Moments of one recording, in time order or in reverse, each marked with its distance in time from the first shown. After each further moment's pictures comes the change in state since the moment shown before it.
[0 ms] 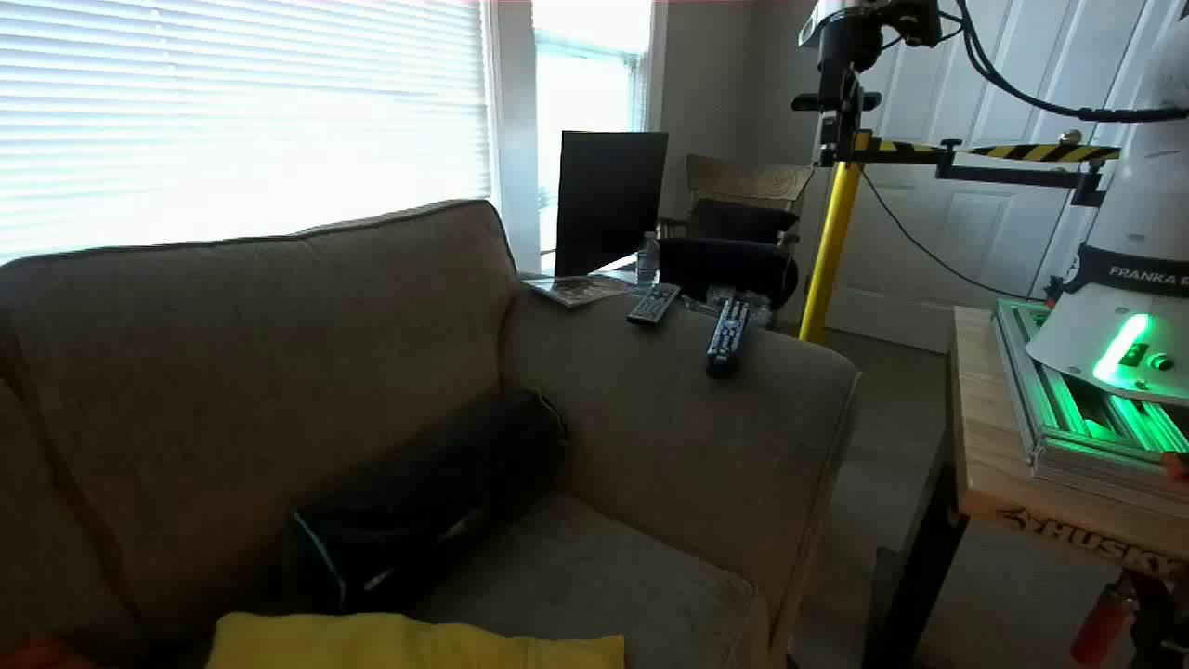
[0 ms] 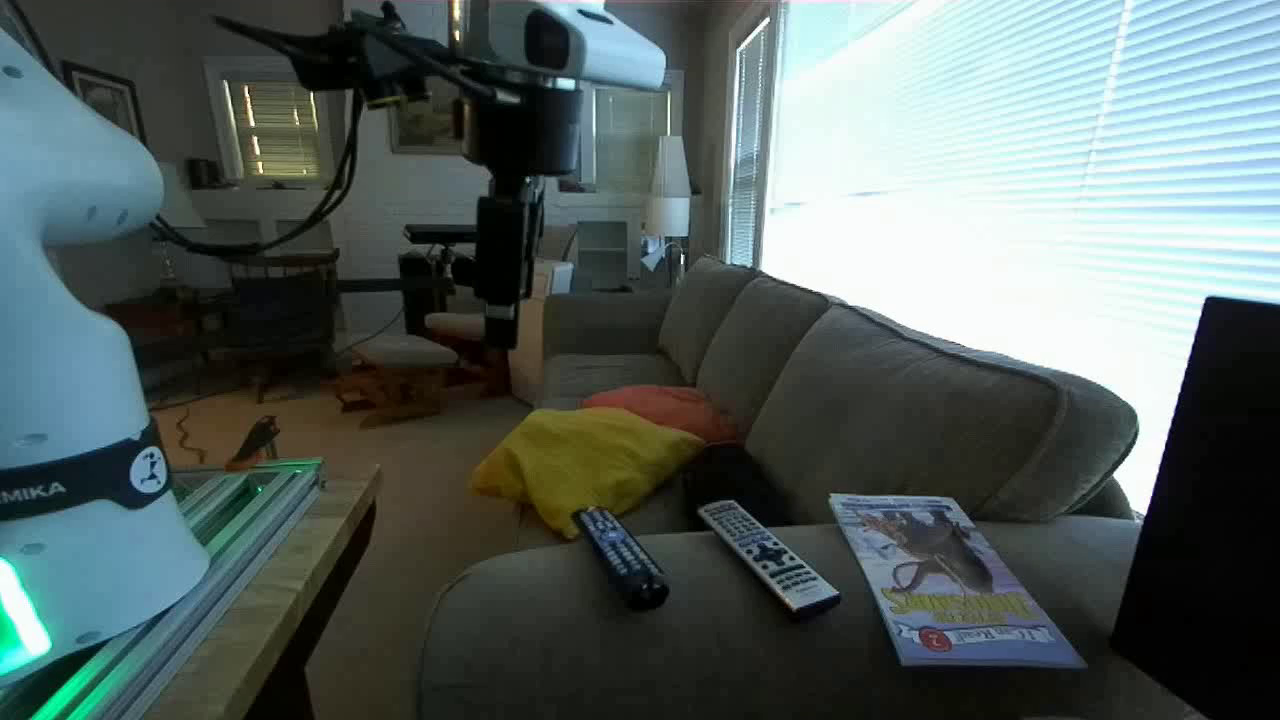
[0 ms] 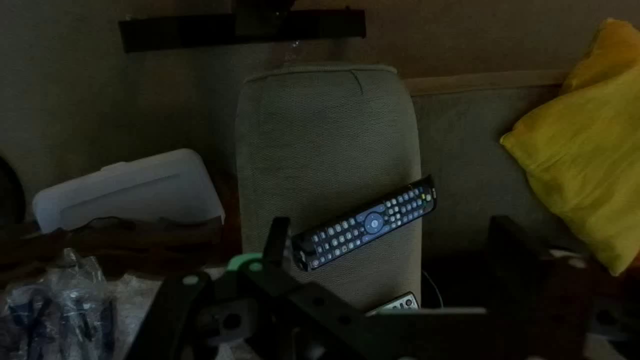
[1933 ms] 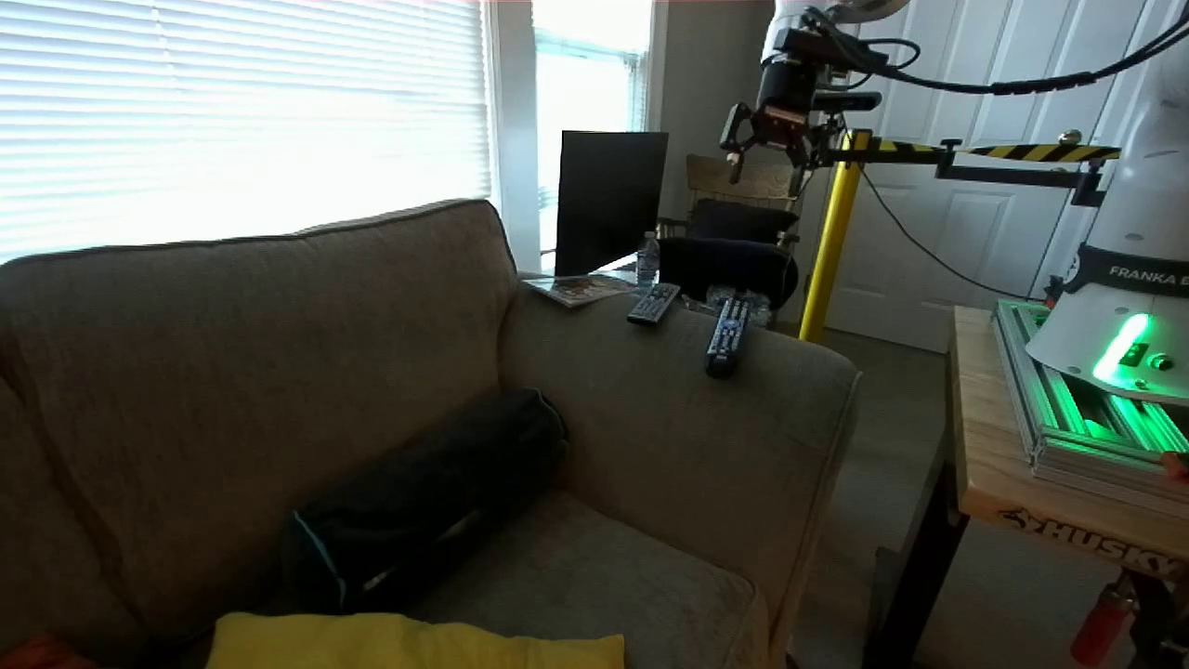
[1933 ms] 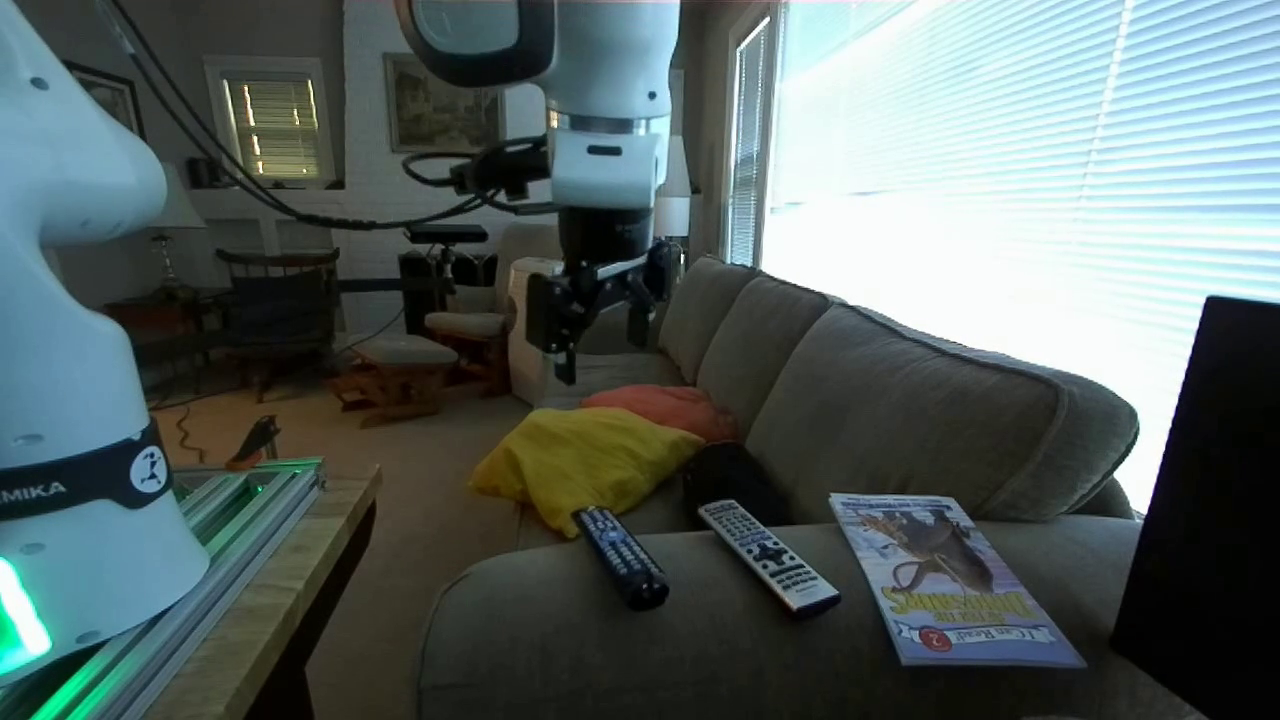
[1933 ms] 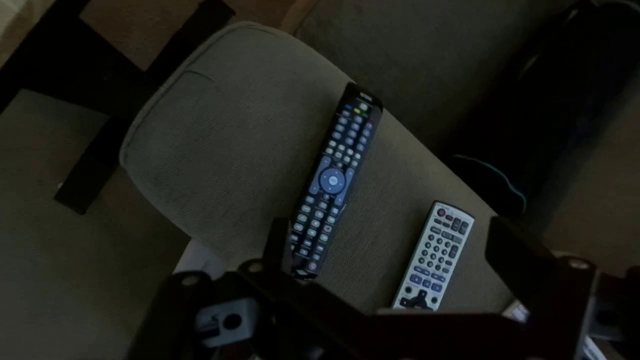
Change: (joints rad) arm -0.030 0.246 0.195 0.027 0.306 0.321 0.728
